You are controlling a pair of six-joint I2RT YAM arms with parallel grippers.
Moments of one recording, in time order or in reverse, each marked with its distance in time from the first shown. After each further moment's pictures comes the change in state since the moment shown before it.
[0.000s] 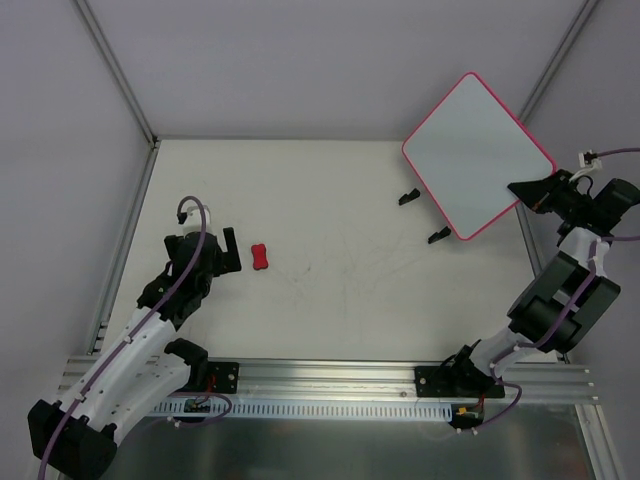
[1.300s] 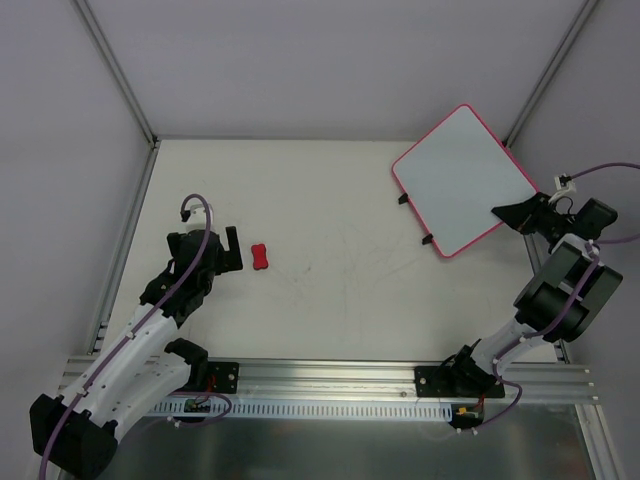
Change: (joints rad) left arm 0.000 0.032 0.000 0.031 0.007 0.025; right arm 0.003 0.092 -0.081 -0.135 -0.024 -0.227
